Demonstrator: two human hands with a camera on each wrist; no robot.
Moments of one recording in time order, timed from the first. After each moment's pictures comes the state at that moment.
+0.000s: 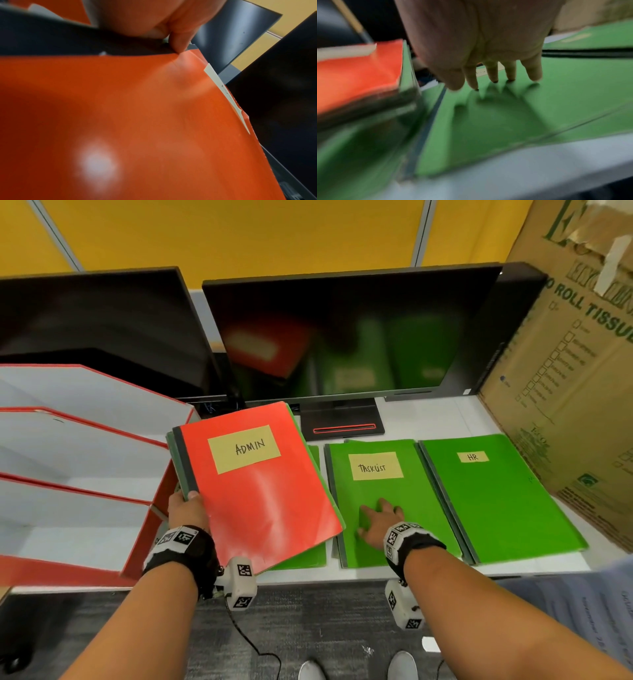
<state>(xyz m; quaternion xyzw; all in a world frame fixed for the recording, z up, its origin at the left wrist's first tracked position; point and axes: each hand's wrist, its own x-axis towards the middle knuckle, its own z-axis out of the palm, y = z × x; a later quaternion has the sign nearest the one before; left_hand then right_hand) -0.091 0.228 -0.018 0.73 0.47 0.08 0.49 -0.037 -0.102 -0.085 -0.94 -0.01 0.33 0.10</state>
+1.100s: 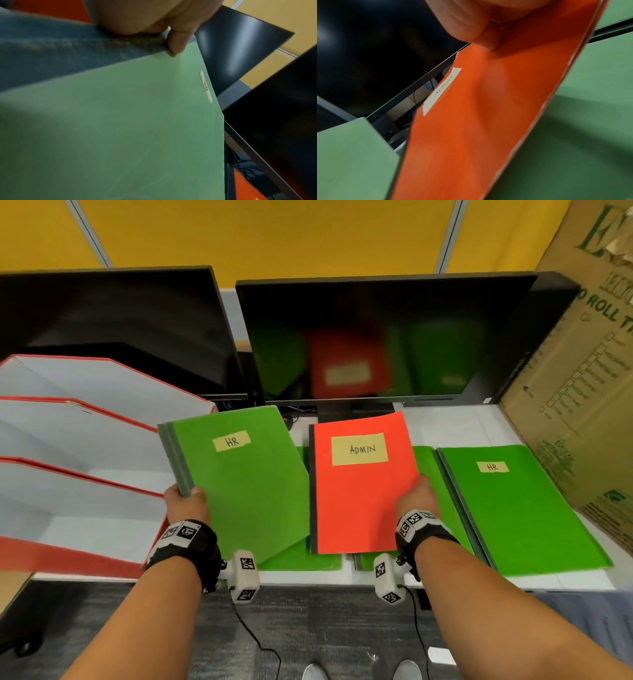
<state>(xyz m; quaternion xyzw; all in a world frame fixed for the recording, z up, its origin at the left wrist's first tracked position) -0.094 0.255 -0.011 0.70 0.49 0.15 0.50 -0.015 -0.095 -0.047 -0.91 0.23 0.04 0.35</state>
